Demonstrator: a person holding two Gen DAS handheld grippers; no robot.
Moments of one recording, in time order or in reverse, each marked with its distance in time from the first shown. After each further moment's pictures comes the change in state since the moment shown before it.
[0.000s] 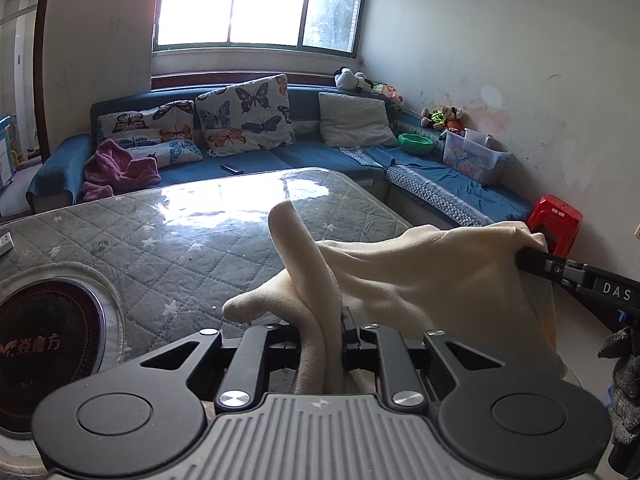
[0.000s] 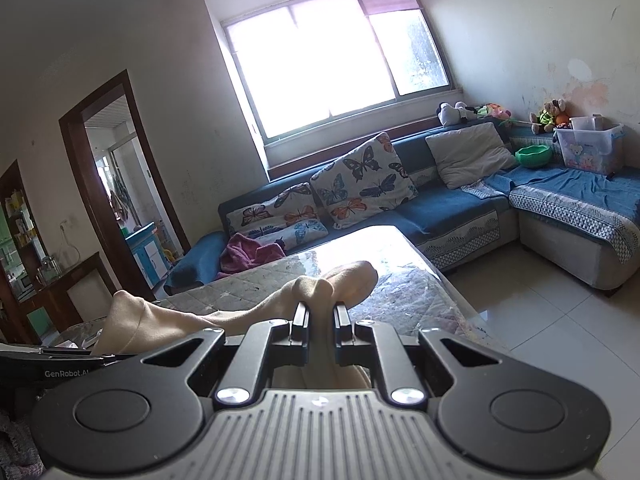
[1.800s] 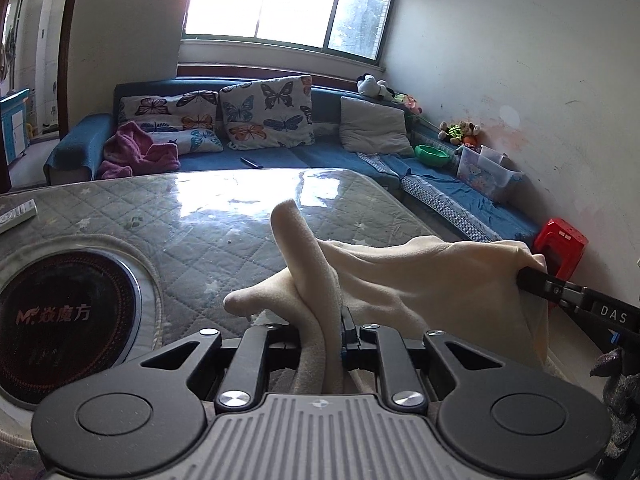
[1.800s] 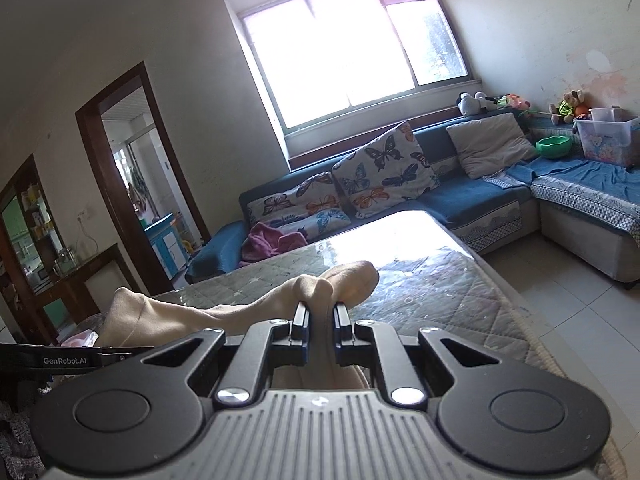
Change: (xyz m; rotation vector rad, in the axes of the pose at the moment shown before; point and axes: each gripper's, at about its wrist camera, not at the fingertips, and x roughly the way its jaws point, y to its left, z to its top) left arm -0.032 0.032 -0.007 -0.088 -0.017 0.015; right arm 0.001 0.024 -0.010 -0.003 0.026 0.055
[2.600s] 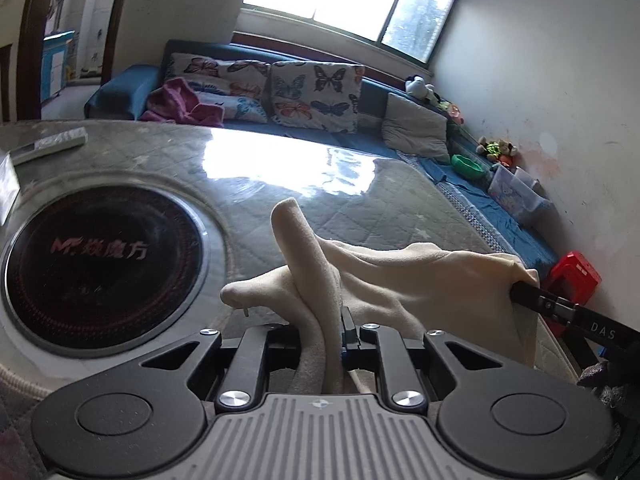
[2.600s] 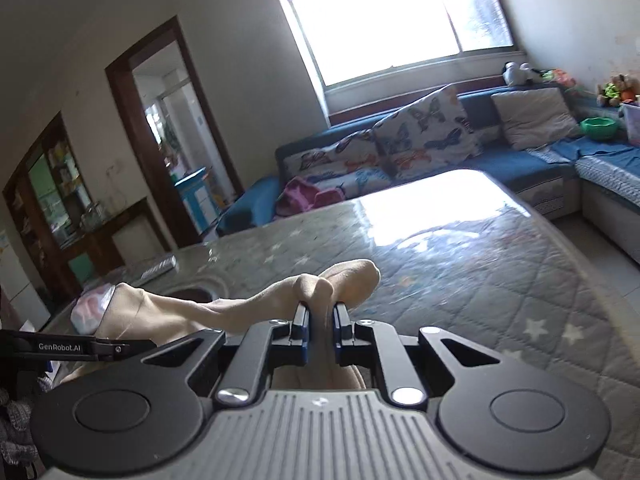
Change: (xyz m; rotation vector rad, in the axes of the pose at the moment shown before) left arm -0.008 0.066 -0.024 -0.177 0.037 0.037; right arm 0.046 0.037 -0.013 -0.055 0.123 0.095
